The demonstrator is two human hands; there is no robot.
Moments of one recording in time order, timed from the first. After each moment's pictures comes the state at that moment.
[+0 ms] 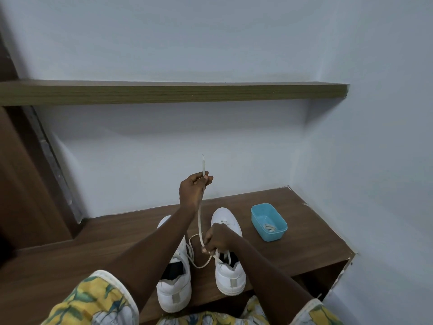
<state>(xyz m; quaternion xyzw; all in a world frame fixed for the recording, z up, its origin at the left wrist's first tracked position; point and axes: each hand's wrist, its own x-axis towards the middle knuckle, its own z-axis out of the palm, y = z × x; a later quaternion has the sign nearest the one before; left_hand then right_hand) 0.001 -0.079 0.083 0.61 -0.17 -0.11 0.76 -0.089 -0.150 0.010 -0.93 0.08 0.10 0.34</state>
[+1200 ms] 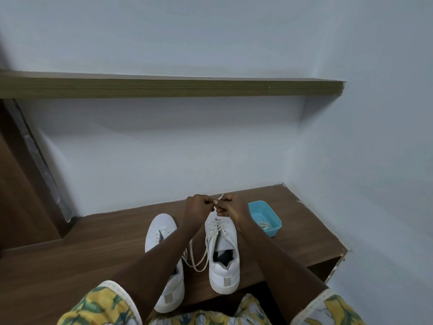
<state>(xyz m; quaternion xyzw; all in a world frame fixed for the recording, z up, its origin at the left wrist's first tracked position) -0.015 -0.088 0.041 0.83 -0.31 -0.05 0.46 -0.088 -0.190 0.042 -0.69 0.24 -0.19 0.65</state>
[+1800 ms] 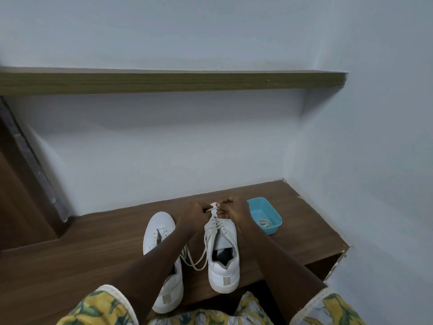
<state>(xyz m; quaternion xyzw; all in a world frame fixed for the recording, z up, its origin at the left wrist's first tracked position) -0.001 -0.088 0.007 0.86 -0.36 -0.08 0.35 -0.090 -0.195 0.035 -0.65 0.28 -0.17 0.68</state>
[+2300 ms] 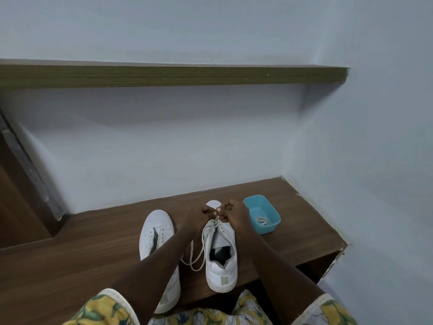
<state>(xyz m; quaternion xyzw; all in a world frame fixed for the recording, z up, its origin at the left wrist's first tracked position) -0.009 -0.099 -0.003 0.80 -0.30 -0.21 0.47 -0.092 -0.205 0.003 -0.75 0.30 -0.19 0.56</state>
